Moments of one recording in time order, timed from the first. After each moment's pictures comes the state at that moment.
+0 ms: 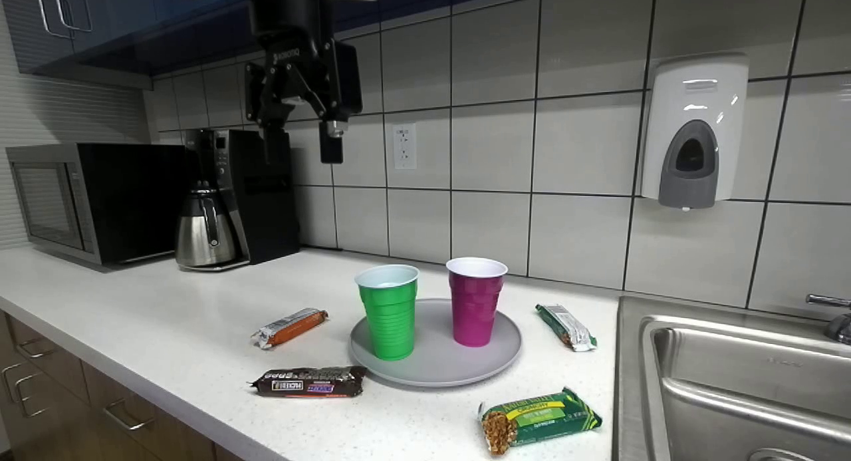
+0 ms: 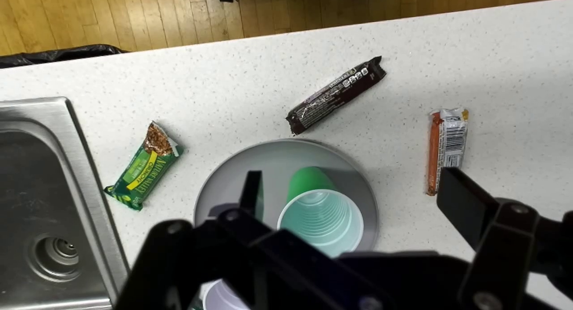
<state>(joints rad) 0.00 -0.58 -0.01 -2.50 -0.01 1.91 0.02</state>
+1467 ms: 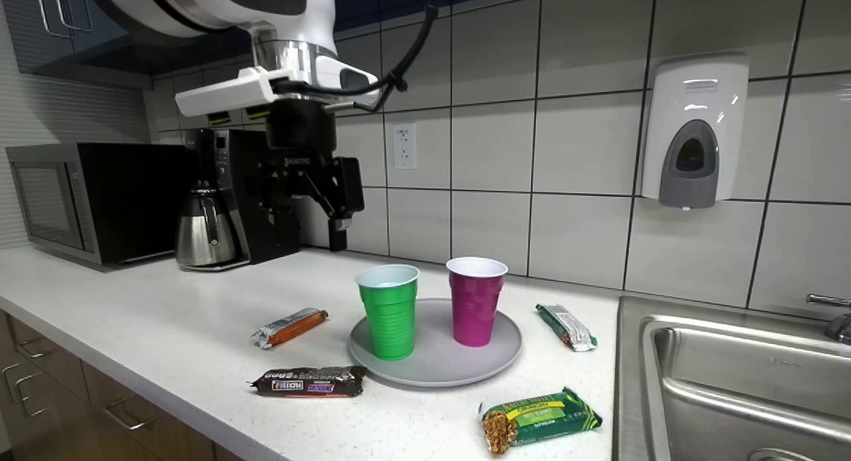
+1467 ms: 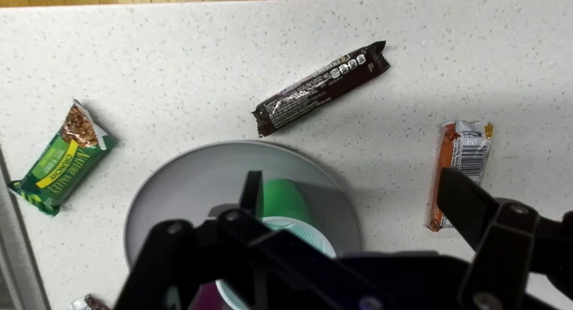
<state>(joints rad) 0.04 -0.37 0.04 -2.59 -0.02 2.20 0.02</state>
